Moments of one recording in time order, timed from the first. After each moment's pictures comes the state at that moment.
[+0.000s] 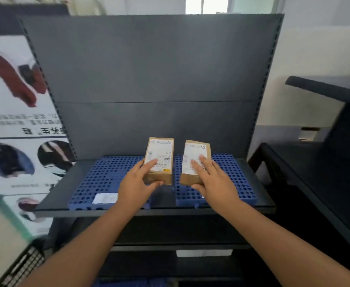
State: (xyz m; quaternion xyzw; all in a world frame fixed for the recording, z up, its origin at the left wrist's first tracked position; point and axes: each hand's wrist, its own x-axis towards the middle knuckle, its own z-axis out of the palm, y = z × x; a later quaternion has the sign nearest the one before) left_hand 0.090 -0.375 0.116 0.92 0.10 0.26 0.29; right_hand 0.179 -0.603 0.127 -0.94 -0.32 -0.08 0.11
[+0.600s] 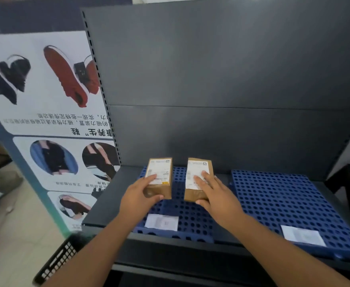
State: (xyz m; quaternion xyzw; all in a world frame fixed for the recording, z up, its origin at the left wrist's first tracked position) left_hand 0.091 -0.164 0.055 0.88 0.22 0.22 0.37; right_hand 0.219 -0.399 0.074 -0.91 -0.40 -0.01 0.12
